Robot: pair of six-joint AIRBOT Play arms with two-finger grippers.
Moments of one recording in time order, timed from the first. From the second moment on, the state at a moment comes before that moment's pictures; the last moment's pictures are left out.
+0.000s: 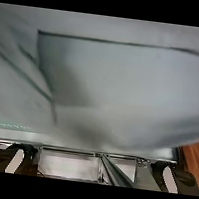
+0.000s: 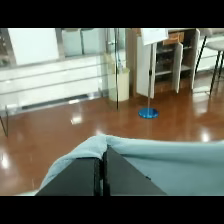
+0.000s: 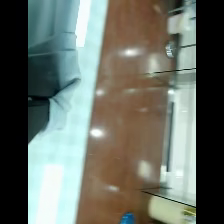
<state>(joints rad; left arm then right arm) 0.16 -0.57 1.89 1.08 -1.34 -1.40 -0.24 -0.56 1.82 -1.14 1.53 1.48</state>
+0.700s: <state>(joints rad) 0.05 -0.98 1.33 1.23 -0.96 -1.45 -0.24 -0.96 1.18 -0.79 1.14 1.25</state>
